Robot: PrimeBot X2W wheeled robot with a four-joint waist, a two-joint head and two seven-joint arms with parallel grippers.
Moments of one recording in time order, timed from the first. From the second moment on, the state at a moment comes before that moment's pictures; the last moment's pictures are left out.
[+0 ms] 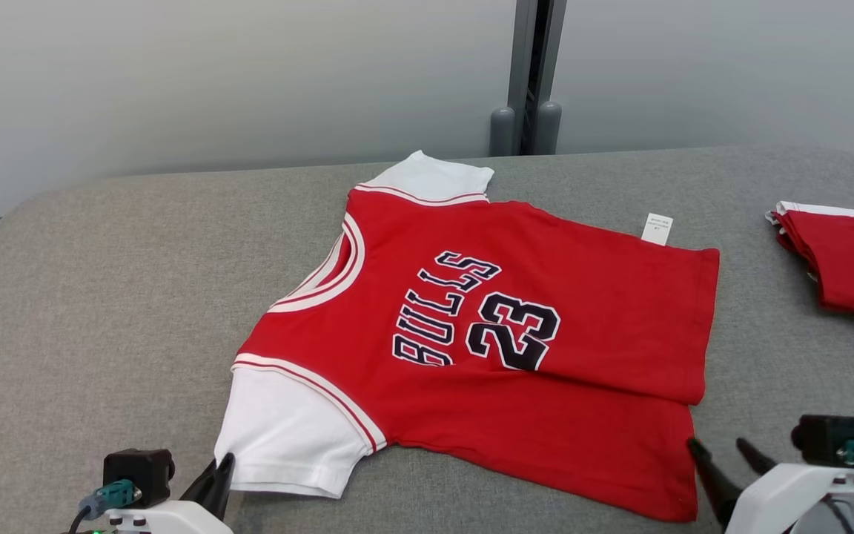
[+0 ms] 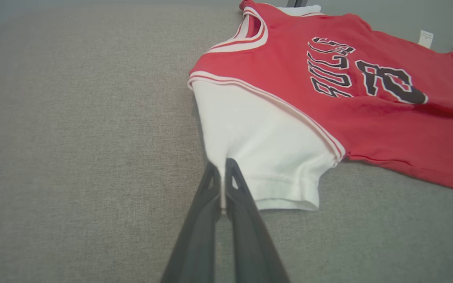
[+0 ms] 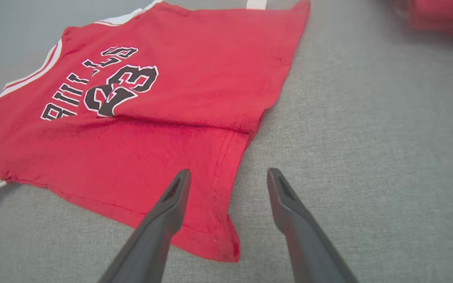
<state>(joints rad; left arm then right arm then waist) 0.08 0.35 -0.32 0.03 -0.55 0.18 0.22 0.06 -0.05 -0.05 0.11 0.32 0.13 0.41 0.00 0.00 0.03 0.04</state>
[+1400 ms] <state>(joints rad) -0.24 0.21 -0.45 0.05 -0.42 0.13 -0.01 -0.75 -0.37 -0.22 0.94 0.28 0.13 0.06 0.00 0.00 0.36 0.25</state>
